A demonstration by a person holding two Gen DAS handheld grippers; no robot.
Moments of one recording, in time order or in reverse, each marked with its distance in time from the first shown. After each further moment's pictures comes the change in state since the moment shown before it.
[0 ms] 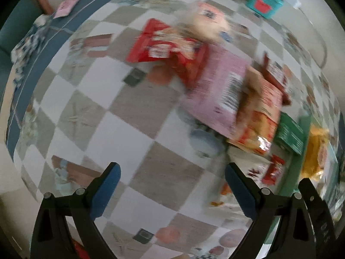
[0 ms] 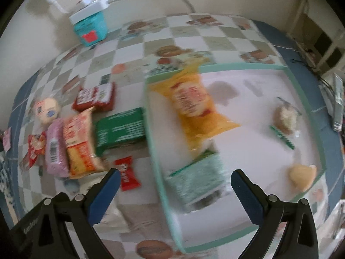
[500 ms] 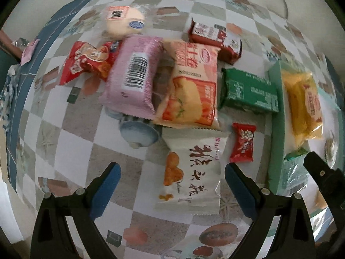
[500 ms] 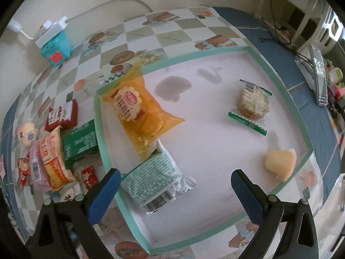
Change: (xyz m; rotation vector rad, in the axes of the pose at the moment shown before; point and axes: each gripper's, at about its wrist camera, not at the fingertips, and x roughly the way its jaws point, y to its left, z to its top) left arm 0.015 -0.104 -0.039 0.275 -0.038 0.045; right arm 0.002 -0.036 -0.001 0.108 0.015 -0.030
